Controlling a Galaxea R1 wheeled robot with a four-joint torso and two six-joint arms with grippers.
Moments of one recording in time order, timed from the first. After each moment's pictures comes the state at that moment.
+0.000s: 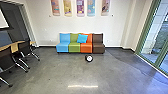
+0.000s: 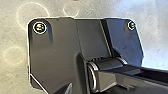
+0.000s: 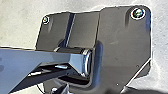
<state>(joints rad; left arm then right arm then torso) 1.45 2.94 -2.56 0.43 0.00 -0.40 -1.56 2.85 -2.41 0.40 0.10 -0.57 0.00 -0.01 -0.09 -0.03</state>
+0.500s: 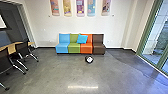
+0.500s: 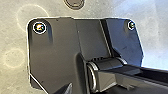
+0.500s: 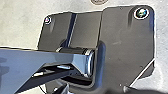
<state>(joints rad) 1.45 2.94 -2.56 0.43 0.00 -0.40 -1.56 2.86 -2.41 0.40 0.10 -0.58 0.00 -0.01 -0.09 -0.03</state>
